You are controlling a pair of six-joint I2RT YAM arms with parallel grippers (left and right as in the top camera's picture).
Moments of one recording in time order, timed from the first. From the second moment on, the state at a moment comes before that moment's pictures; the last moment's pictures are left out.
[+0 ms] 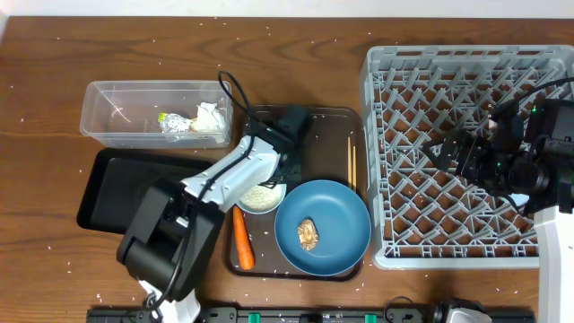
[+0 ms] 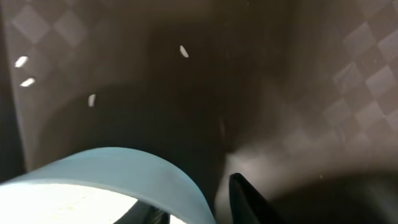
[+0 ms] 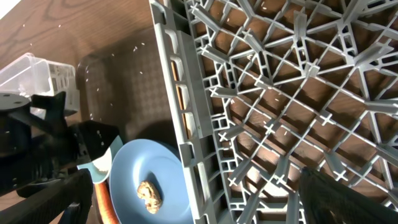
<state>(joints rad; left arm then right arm) -0.57 1.88 1.20 -0.73 -0.06 -0.64 -0.18 1.20 1.25 -1.15 -0.41 0.25</state>
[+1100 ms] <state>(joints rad) -0.58 1.65 1.25 -0.90 -0.17 -0.49 -0.18 1.20 1.25 -1.15 -0.41 0.25</state>
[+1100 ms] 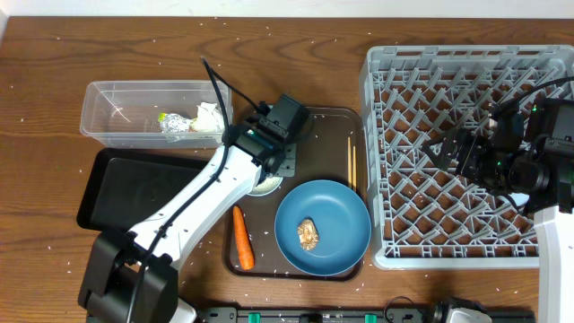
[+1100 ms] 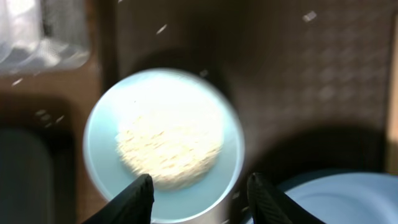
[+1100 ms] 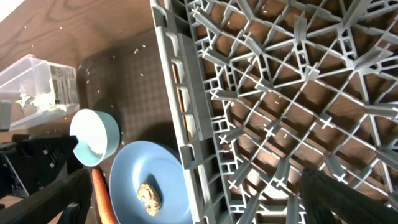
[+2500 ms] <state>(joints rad) -0.42 1.76 1.07 -0.69 -0.05 -0.41 -0.18 1.20 1.25 -1.17 -0.41 0.25</state>
